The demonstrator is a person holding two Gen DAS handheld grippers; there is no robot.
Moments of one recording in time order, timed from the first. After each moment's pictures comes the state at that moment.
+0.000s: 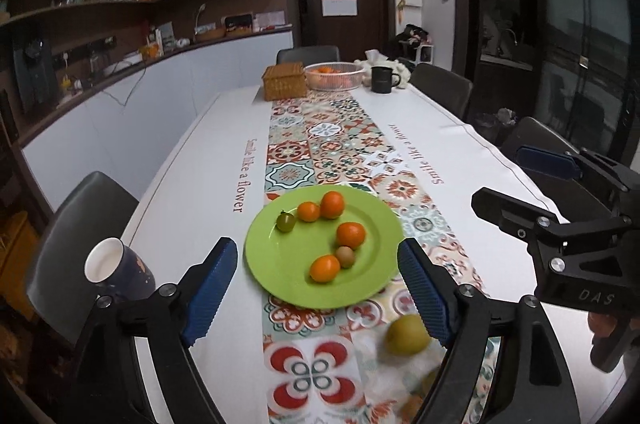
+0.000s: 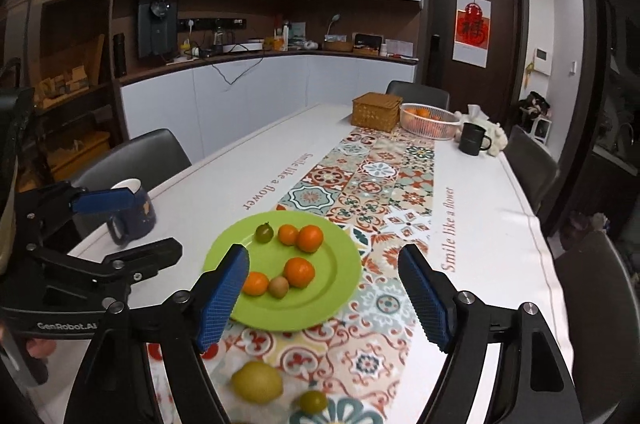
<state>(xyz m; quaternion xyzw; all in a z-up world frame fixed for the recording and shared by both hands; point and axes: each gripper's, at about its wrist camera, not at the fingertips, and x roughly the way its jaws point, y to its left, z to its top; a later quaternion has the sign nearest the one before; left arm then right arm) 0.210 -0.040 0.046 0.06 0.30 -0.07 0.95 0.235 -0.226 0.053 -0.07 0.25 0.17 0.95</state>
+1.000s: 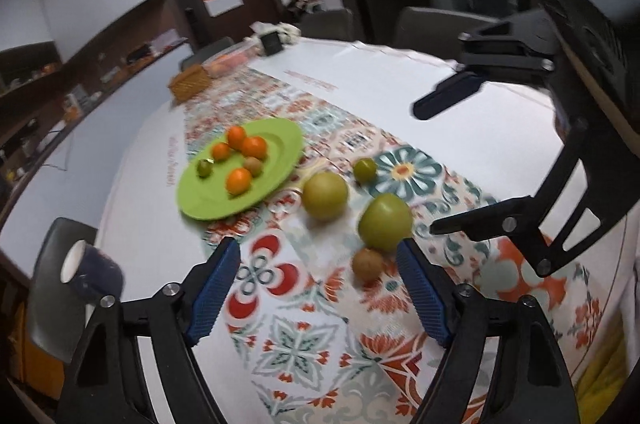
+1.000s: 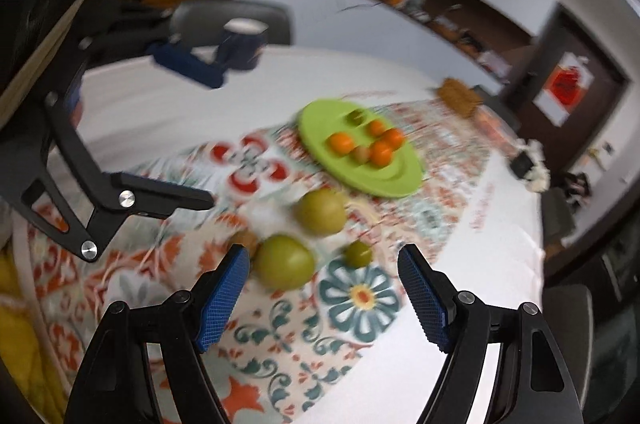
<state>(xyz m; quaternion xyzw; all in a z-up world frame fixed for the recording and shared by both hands) 0.104 -0.077 -0.036 0.23 0.32 -0.22 0.89 0.118 -0.200 -0.030 -0.32 0.31 0.30 0.84</state>
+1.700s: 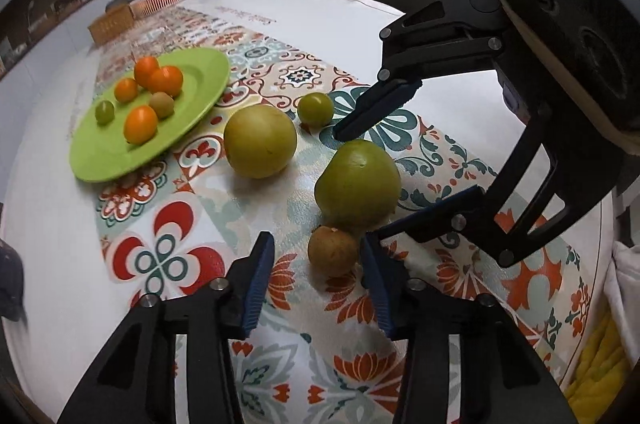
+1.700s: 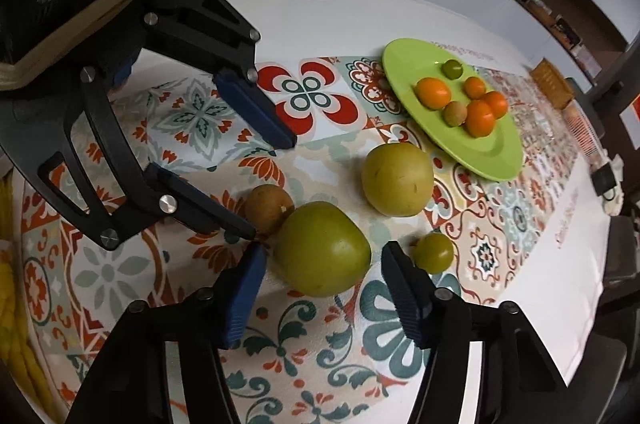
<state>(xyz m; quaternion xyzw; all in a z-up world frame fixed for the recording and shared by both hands) 0.163 -0.084 -0.097 0.17 0.43 -0.33 0.82 0.166 -0.180 -0.088 -0.37 0.39 0.40 0.75</state>
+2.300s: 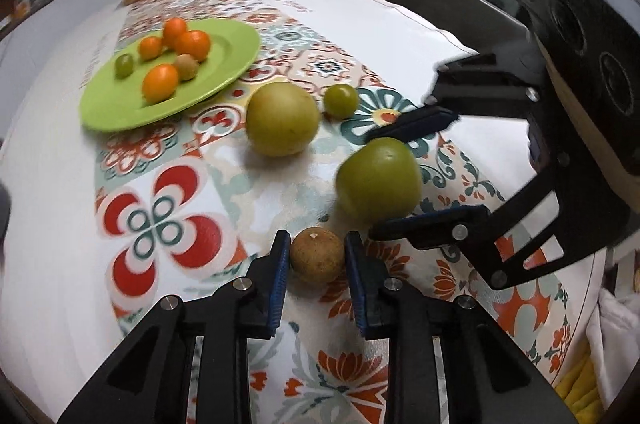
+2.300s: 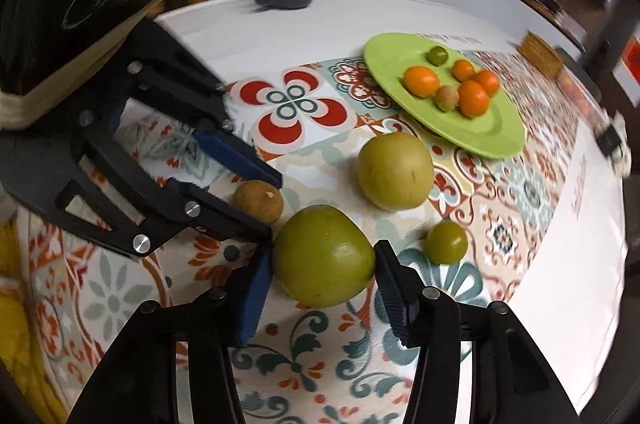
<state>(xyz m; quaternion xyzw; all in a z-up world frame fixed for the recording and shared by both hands) 0.159 -0.070 -0.100 0.10 0.46 -0.27 0.84 0.172 -0.193 -0.093 -0.27 0.40 0.37 0.79</state>
